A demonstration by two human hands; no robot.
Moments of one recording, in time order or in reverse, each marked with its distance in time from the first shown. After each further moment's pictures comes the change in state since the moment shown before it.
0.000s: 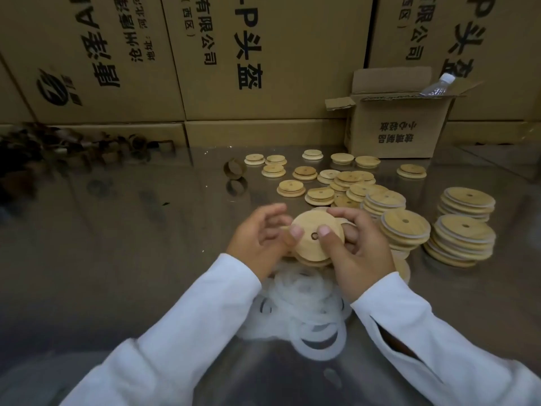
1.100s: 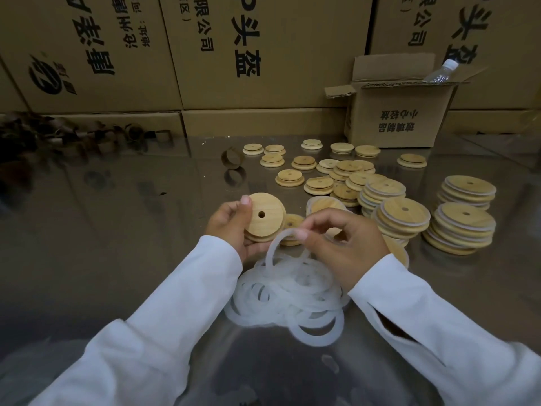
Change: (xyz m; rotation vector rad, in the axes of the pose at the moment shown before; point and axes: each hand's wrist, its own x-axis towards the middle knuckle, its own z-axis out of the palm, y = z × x) left_hand 0.011 -0.010 -0.015 -0.470 0.261 -0.370; right_hand -0.002 -0.010 -0.003 -0.164 -0.229 -0.131
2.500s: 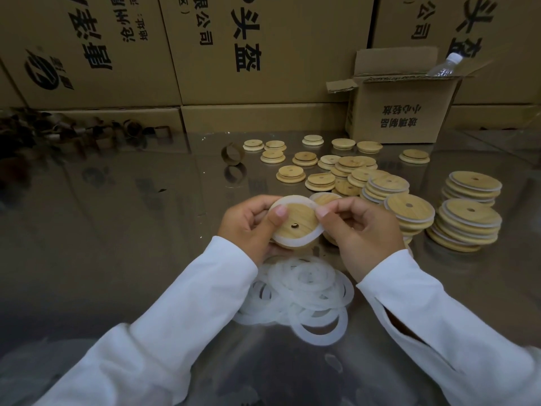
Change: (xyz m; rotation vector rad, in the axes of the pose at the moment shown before) left_hand -0.018 -0.006 0.009 0.251 -0.264 0.339; right_hand 0.004 -0.008 0.000 0.117 0.216 0.213
